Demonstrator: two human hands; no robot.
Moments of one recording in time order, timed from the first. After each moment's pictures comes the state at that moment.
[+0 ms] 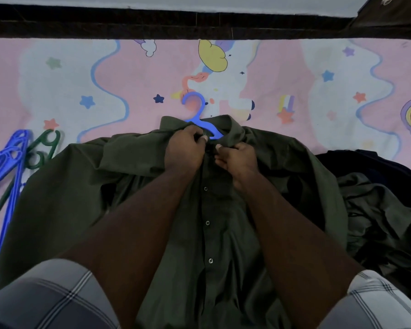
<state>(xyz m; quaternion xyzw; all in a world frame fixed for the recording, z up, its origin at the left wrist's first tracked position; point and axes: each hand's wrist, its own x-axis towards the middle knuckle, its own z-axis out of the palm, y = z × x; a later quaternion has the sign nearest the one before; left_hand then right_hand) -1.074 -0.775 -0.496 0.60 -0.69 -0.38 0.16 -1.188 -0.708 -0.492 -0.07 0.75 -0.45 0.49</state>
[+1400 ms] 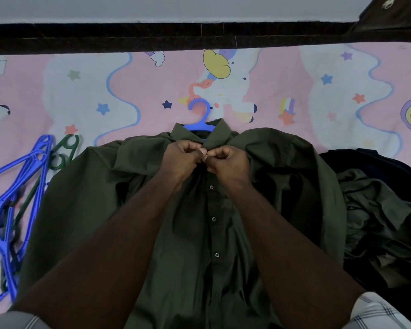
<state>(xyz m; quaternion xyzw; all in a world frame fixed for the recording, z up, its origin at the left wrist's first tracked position) -1.038 -0.750 -0.447 0.59 -0.49 -0.61 0.20 -1.147 -0.692 -0.462 -0.21 0.75 -0.43 0.45</state>
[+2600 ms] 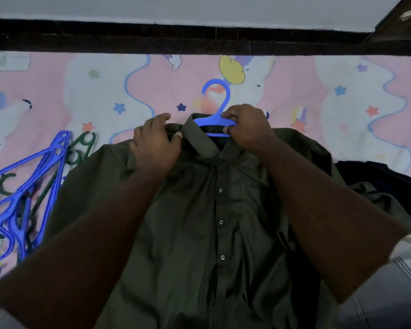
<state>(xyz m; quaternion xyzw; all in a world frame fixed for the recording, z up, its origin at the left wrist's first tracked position) -0.987 -0.788 -0.423 0.67 -0.69 -0.25 0.15 -1.206 -0.772 -0.410 -0.58 0.75 -0.13 0.28</state>
